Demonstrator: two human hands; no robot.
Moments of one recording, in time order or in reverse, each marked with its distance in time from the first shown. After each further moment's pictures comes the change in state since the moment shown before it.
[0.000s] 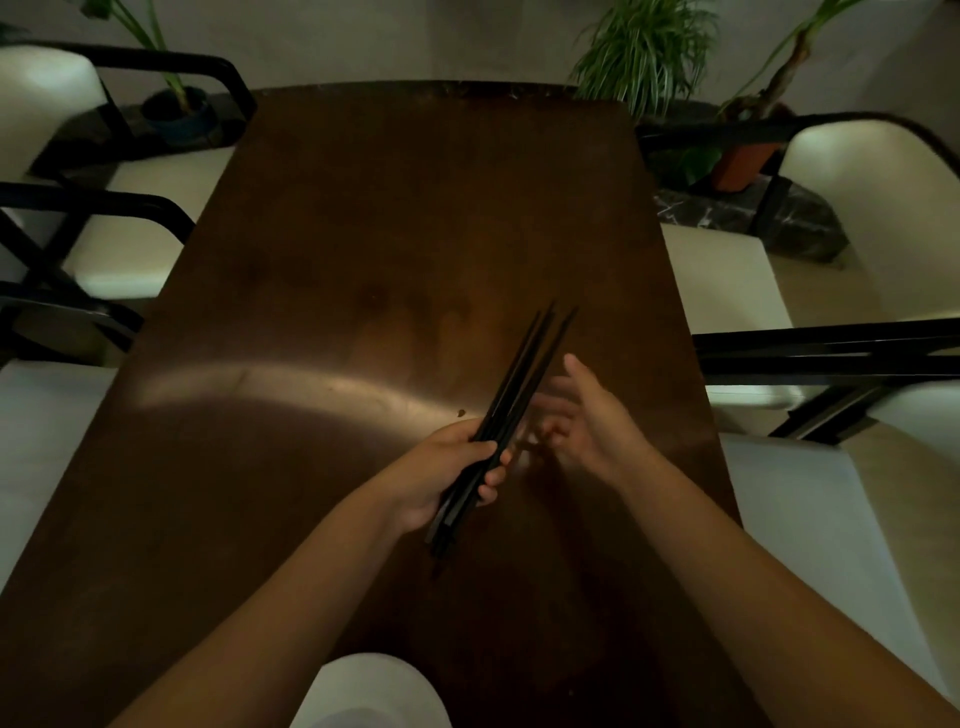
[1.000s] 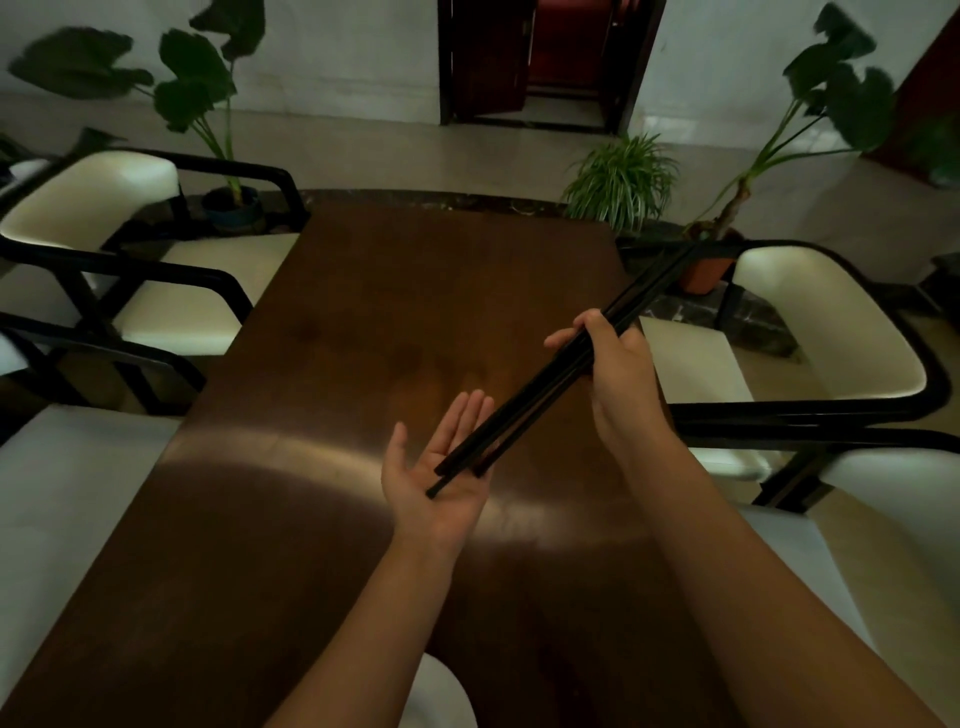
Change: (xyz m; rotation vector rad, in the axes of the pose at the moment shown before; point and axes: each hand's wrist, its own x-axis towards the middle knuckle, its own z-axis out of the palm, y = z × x) left_hand -0.078 0.004 0.033 -1.006 0.025 0.550; right_hand -0.108 -0.091 0.061 0.019 0.128 -0.641
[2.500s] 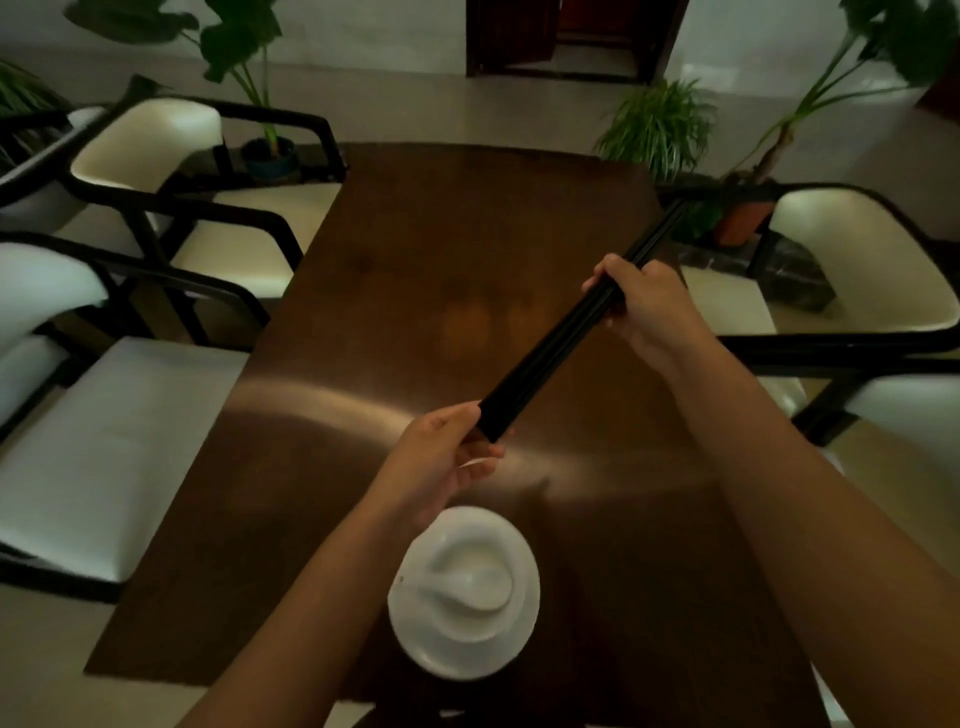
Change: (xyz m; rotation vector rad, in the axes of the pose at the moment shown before) left_hand -0.137 0.051 -0.026 0.935 0.109 -0.096; right_hand -0.075 -0.004 0.015 -0.174 -0.115 0.153
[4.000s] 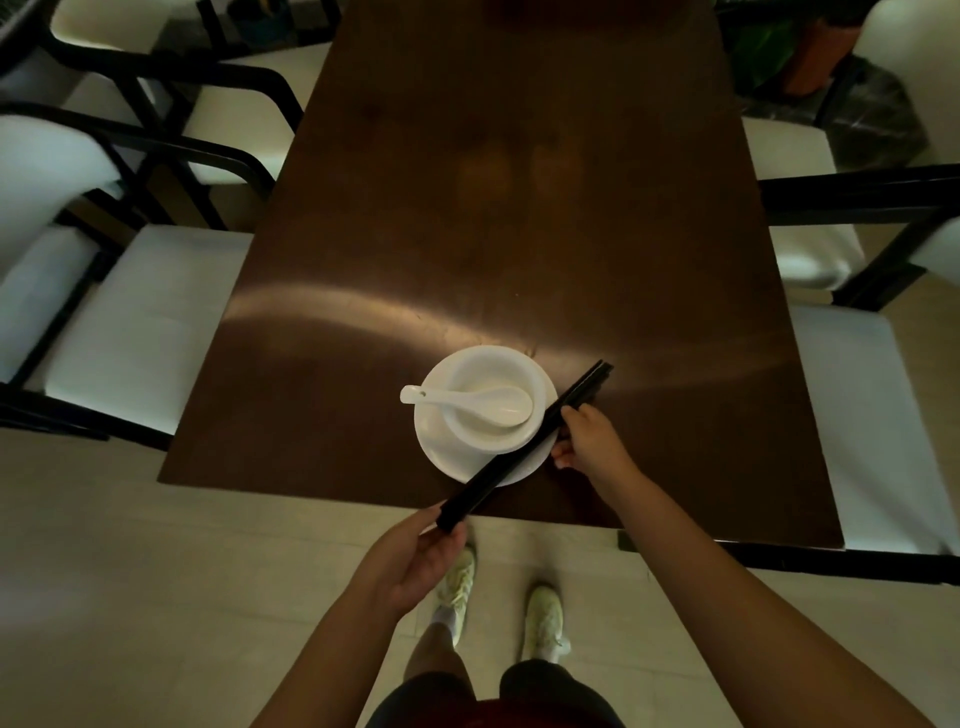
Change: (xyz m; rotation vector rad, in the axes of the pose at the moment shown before) left_hand -0.121 -0.195 -0.087 -0.504 0.520 -0.533; right_hand -0.165 0.269 0.016 -0.117 -0.064 0.566
